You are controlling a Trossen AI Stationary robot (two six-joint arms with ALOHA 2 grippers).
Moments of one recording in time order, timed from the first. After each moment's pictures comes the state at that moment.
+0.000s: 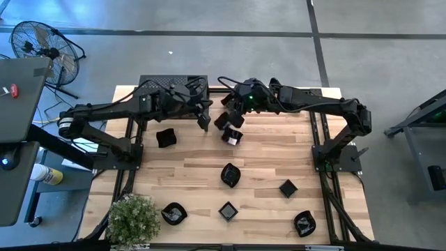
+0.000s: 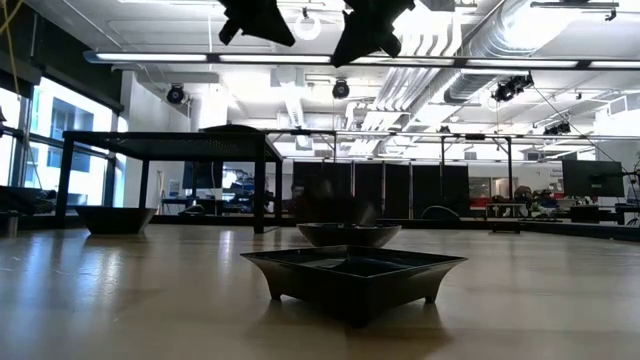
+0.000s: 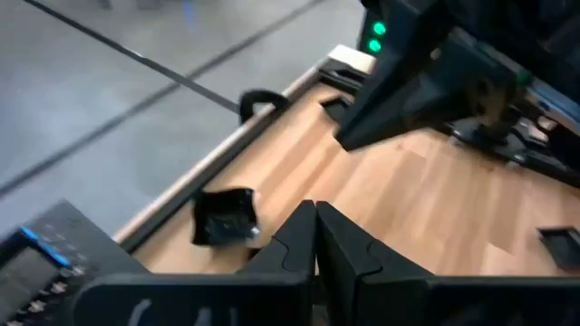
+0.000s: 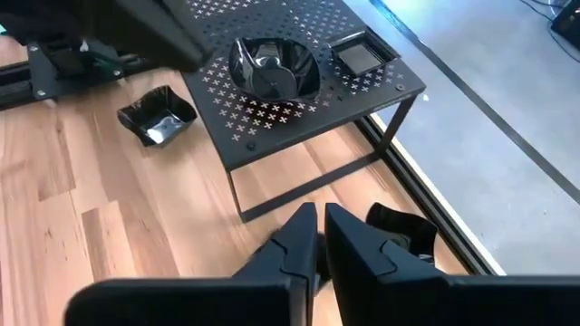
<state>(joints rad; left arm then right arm) 0.17 1.29 1.27 -0.45 -0.34 -0.25 -0.22 1.62 1.59 -0.63 0.23 0.15</state>
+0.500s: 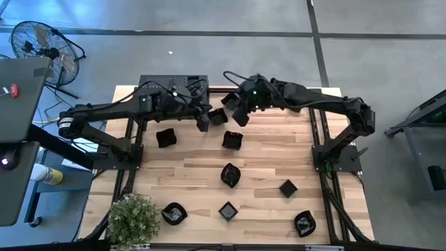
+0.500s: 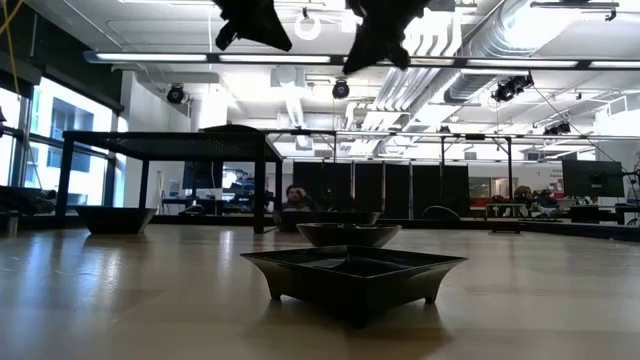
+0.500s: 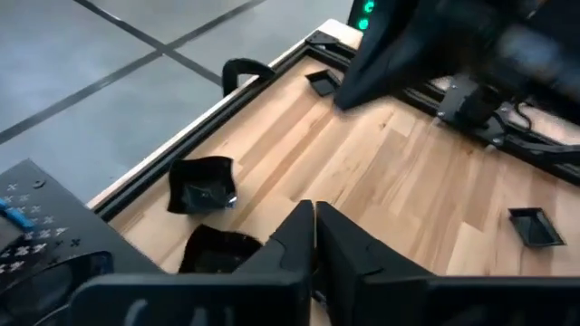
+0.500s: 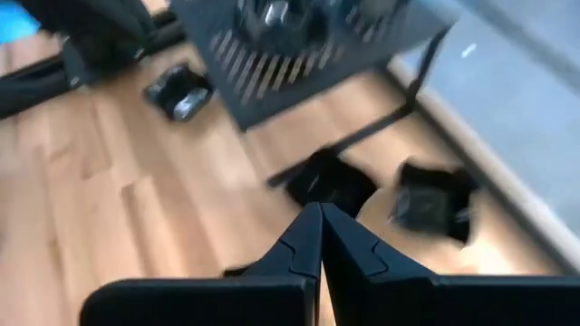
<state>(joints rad) 0.17 1.29 1.27 -0.49 -0.28 -0.32 -0.28 1.59 1.51 -0.65 0.06 0.24</state>
